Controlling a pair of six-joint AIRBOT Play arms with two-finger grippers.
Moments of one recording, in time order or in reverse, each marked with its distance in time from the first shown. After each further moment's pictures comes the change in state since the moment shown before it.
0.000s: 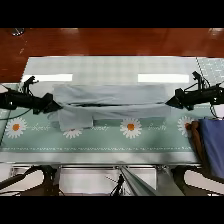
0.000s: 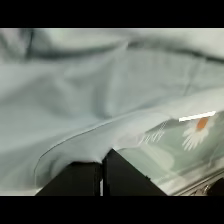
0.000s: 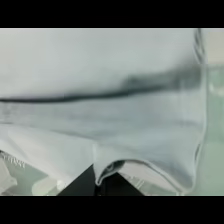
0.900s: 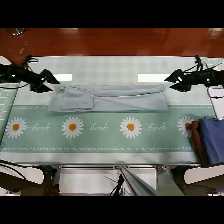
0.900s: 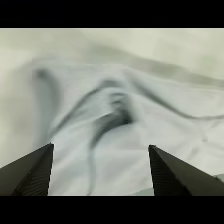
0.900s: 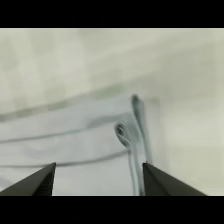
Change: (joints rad) left arm 0.037 -0.427 0.581 0.171 -0.058 -0.159; right arm -0.044 -0.347 0.383 0.044 -0.096 0.000
